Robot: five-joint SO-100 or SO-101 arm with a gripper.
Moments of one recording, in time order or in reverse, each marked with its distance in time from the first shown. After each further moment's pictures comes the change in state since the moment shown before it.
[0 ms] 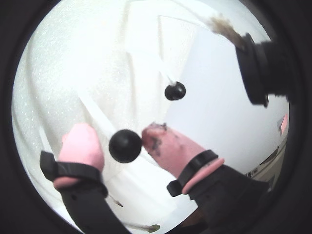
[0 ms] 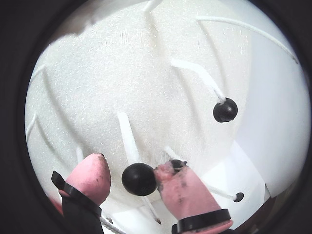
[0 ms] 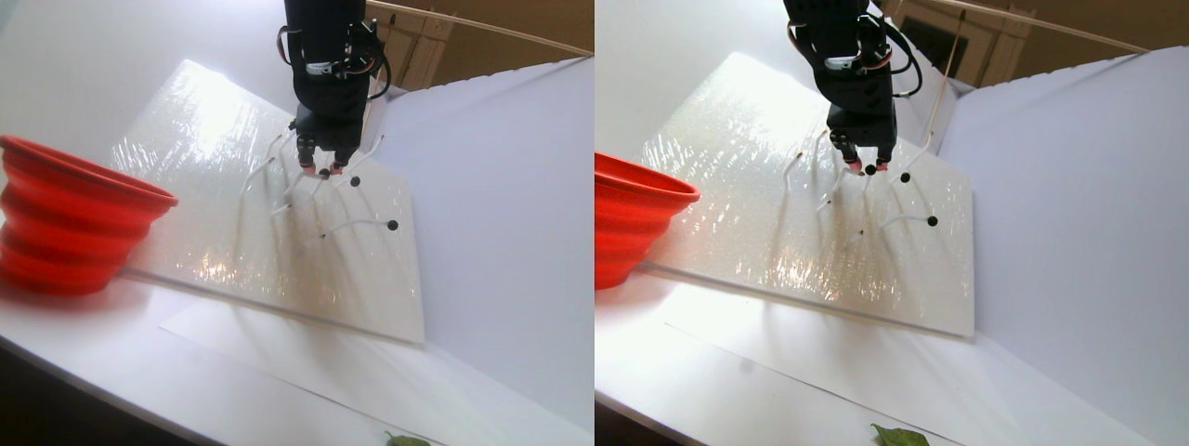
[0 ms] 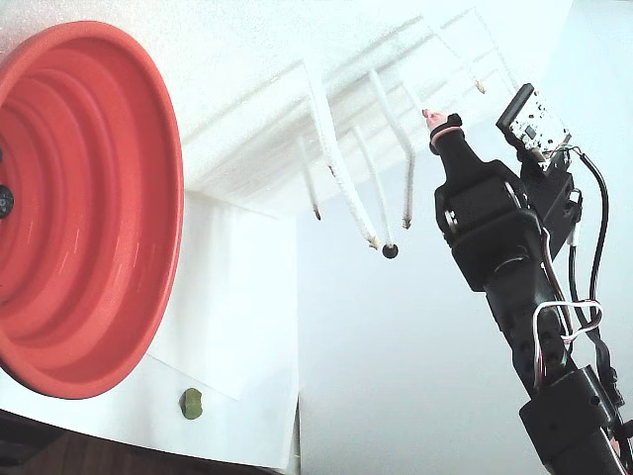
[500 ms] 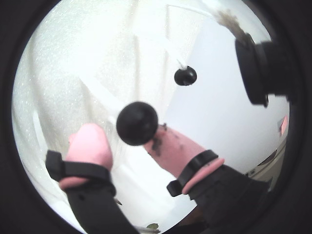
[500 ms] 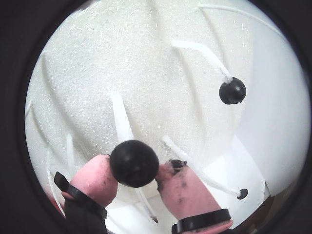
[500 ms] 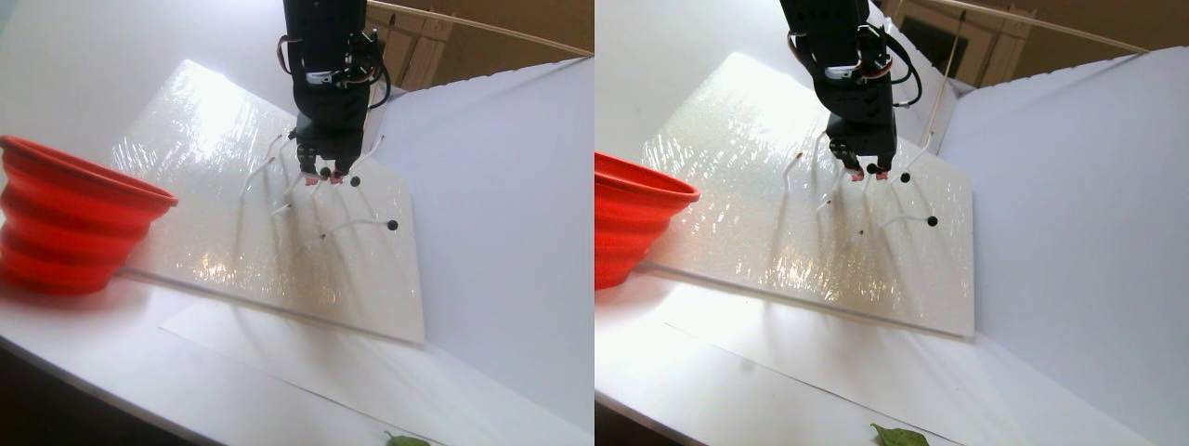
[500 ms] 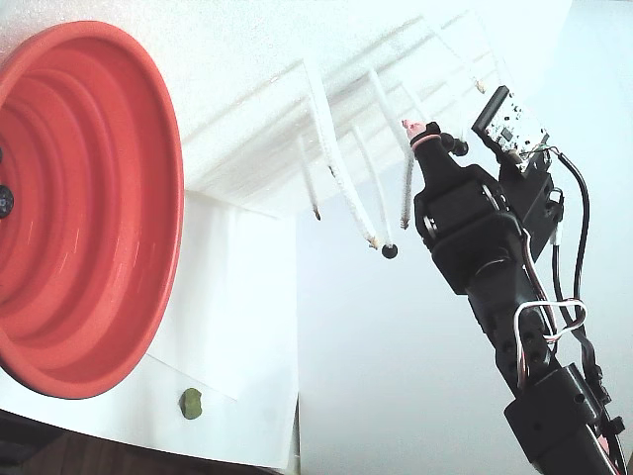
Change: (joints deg) arm 0.0 -1.9 0.0 -0.4 -1.1
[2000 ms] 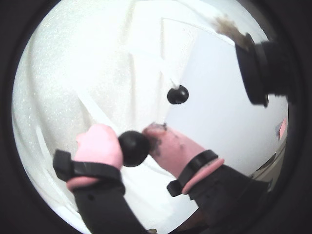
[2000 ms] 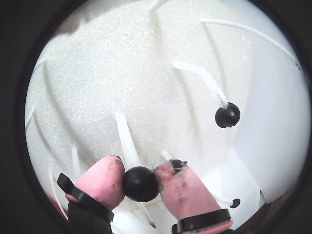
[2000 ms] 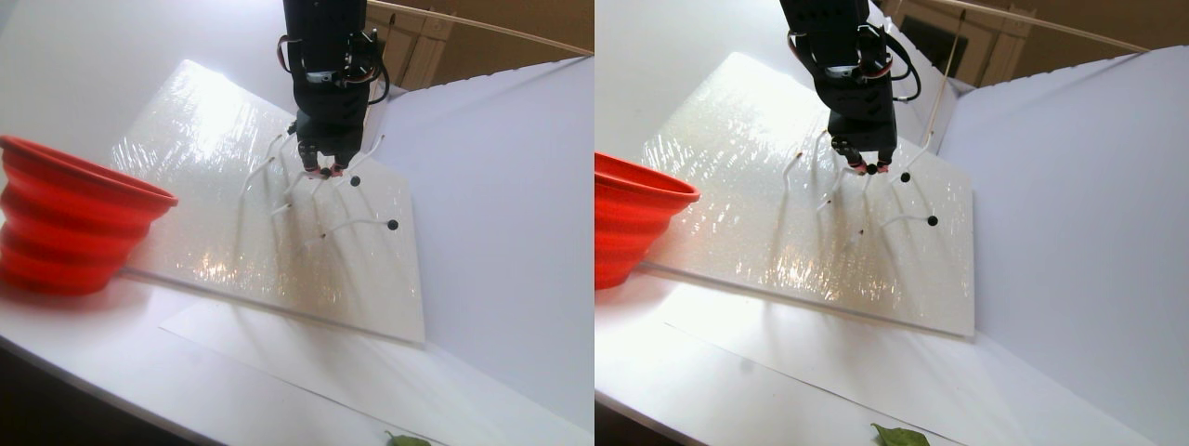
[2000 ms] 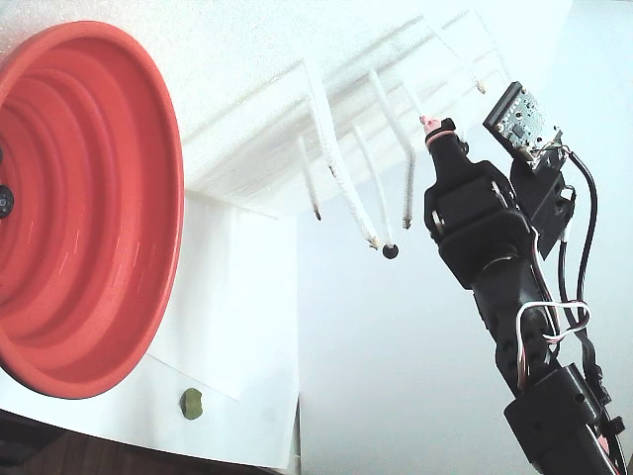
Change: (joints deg) arm 0.0 0.0 0.0 -3.7 -2.5
